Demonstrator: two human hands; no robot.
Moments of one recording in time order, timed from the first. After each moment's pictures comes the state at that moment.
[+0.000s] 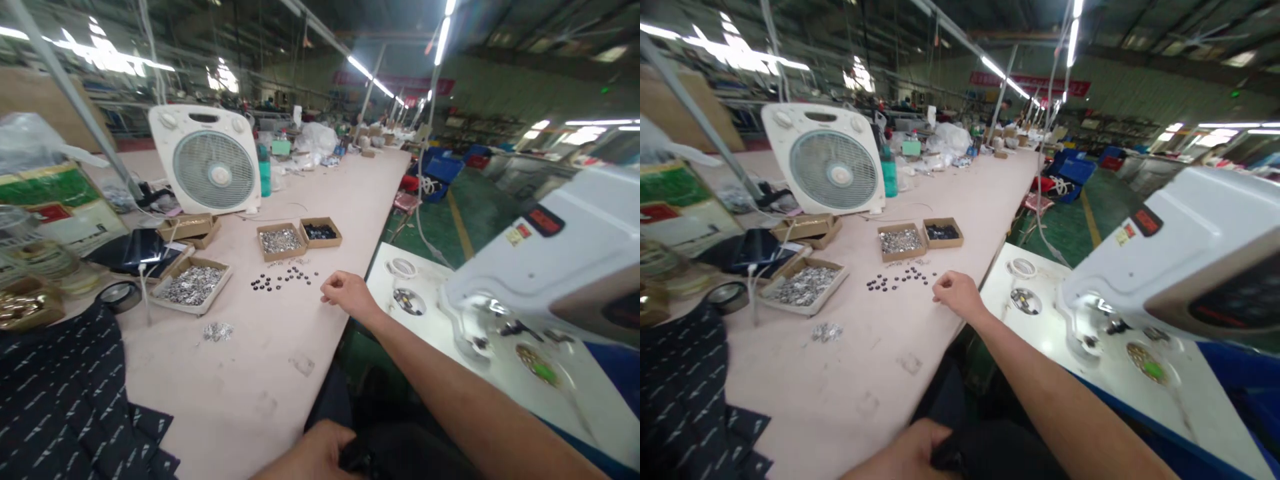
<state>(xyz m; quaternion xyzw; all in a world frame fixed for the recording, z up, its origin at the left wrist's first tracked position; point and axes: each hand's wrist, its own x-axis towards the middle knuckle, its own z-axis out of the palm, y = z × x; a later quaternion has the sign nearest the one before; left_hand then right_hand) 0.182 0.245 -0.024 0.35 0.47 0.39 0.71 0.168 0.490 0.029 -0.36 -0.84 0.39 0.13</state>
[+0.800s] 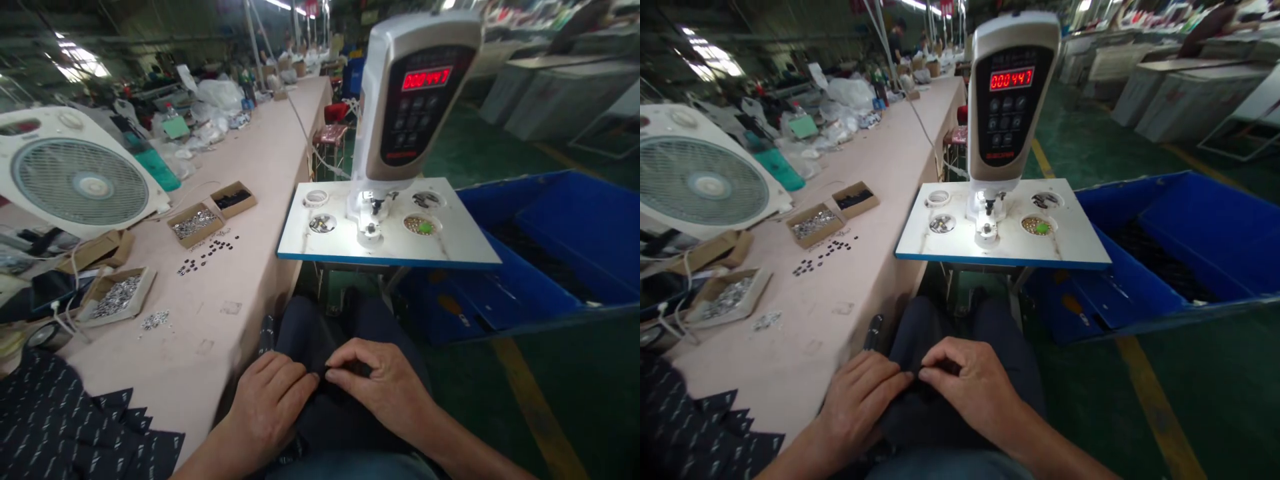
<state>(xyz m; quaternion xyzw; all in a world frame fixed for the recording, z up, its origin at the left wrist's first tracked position) 0.243 0.207 0.039 0.87 0.44 0.24 0.02 0.457 0.292 0.046 -0.38 -0.70 0.55 0.25</state>
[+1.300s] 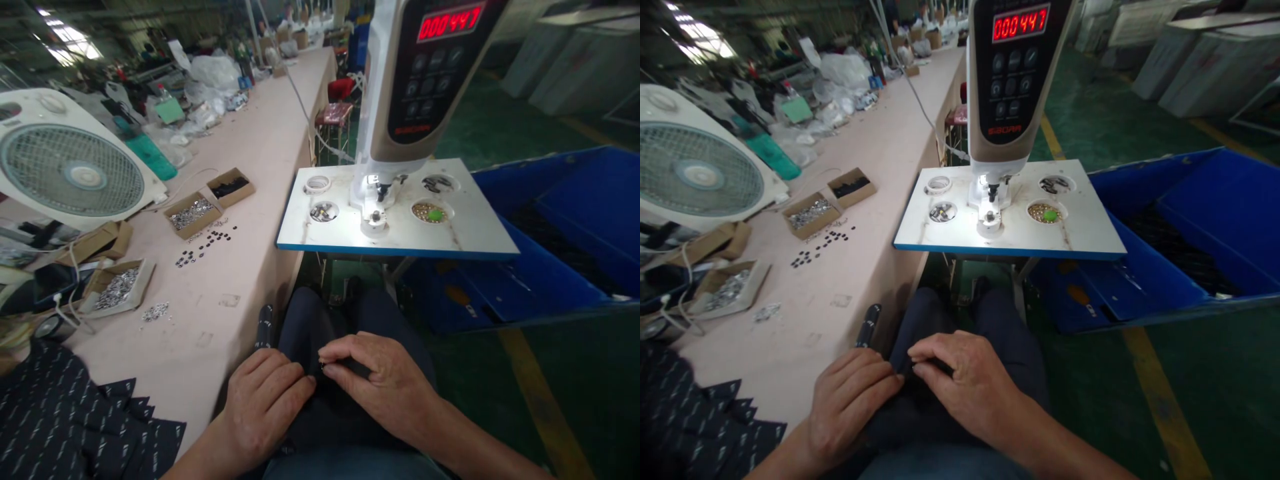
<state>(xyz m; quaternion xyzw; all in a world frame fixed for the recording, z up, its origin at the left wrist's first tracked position) 0.241 0.208 0.045 0.86 0.42 0.29 0.03 0.458 0.299 0.047 -0.30 -0.79 0.45 0.29</state>
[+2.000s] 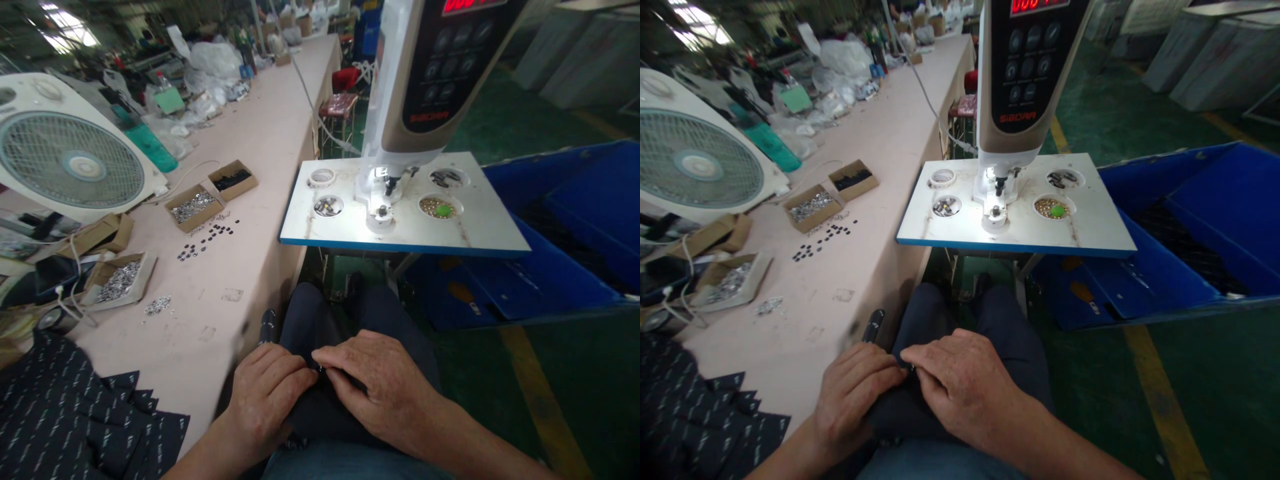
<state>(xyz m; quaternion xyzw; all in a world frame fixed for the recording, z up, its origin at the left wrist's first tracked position) 0.243 0.208 0.039 0.83 0.44 0.33 0.09 0.452 0.290 0.043 -0.24 -0.87 0.32 0.29</state>
